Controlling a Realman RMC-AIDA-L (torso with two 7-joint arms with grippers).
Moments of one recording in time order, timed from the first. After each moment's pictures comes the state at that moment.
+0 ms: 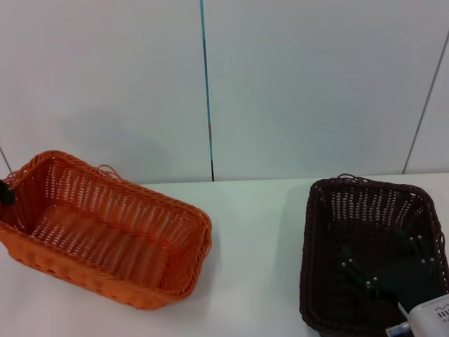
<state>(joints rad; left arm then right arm) -0.85 -1.71 -2.60 -0.62 2.66 -1.30 0.58 -0.01 2.08 0.97 1.14 -2.33 -0.49 2.50</state>
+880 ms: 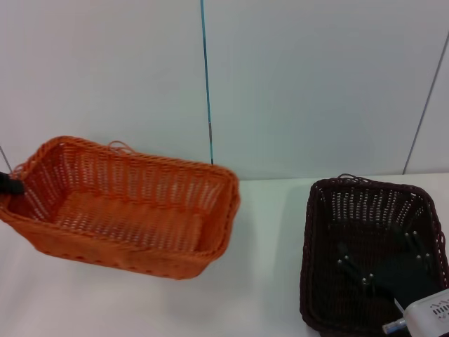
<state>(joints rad) -0.71 -1.70 -2.65 -0.60 2.31 -1.36 0.59 0.01 2.08 0.97 1.14 -2.33 -0.49 2.50</state>
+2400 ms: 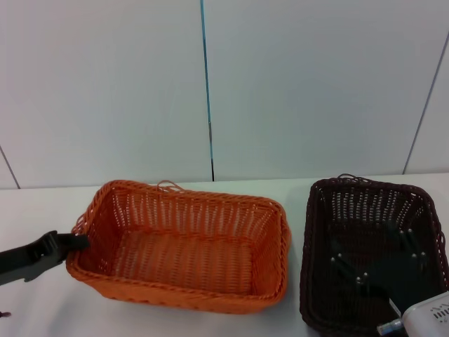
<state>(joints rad) -0.54 -2.03 -2.65 -0.68 2.12 -1.18 0.81 -0.02 2.08 0.94 1.20 -2.34 -0.49 2.49</state>
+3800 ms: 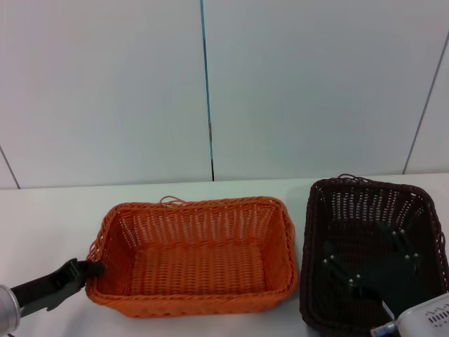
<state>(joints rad) -0.53 -2.09 -2.65 -0.53 2.06 -1.01 0.89 -0.03 2.08 0.92 1.21 -2.34 -0.49 2.49</state>
